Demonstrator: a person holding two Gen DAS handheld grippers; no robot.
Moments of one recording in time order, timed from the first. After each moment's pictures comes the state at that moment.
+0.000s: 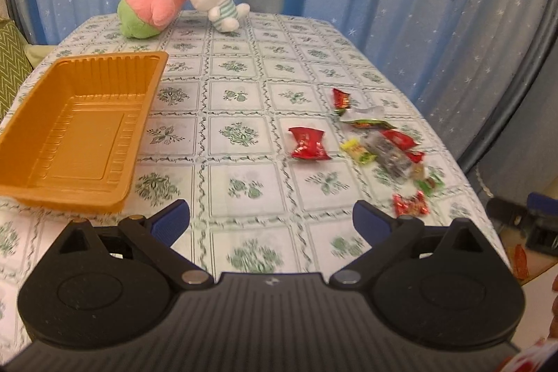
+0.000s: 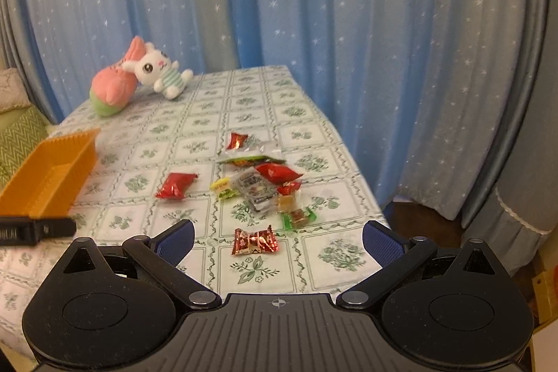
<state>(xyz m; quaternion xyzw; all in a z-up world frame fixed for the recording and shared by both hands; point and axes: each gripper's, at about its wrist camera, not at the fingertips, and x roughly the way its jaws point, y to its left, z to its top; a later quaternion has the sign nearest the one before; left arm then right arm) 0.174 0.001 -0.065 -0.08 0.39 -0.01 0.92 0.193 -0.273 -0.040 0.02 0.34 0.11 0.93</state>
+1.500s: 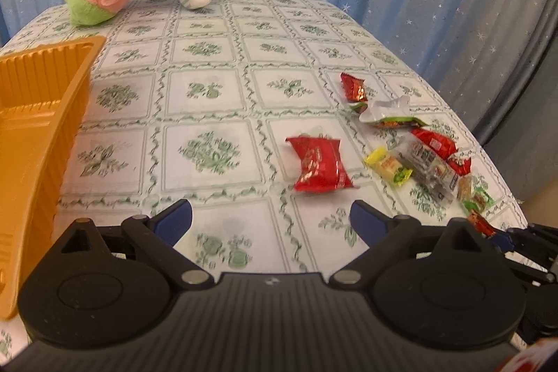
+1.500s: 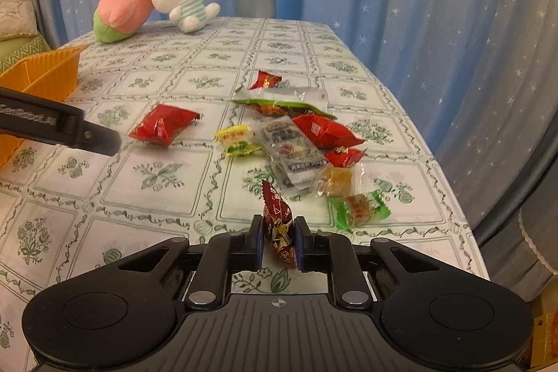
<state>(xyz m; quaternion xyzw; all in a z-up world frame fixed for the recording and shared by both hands) 0.280 -0.007 -0.134 -0.06 0.41 -0.05 0.91 0.269 -0.220 -0.146 -0.06 0.37 0.14 0.92</state>
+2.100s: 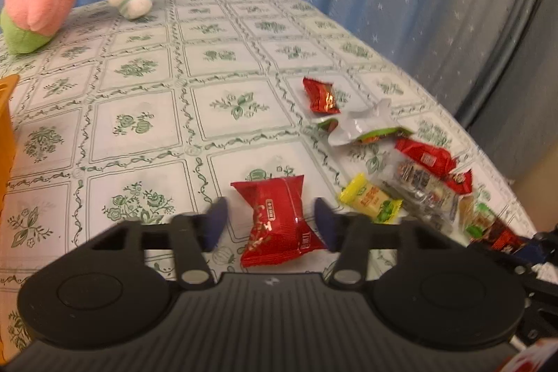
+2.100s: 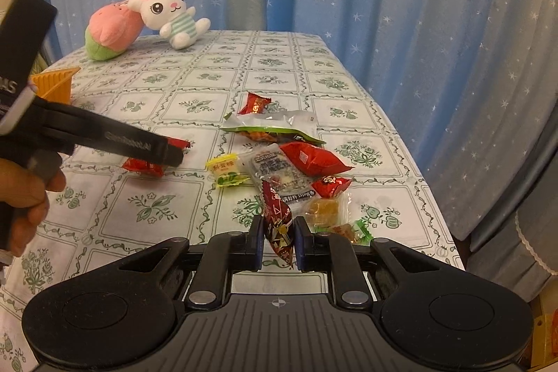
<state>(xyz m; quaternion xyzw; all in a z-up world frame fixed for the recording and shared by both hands) 0.340 -0.044 -0.153 -0.02 0.41 -0.10 0.90 0.282 -0.223 -0.127 -0.05 0.36 0.13 0.92</state>
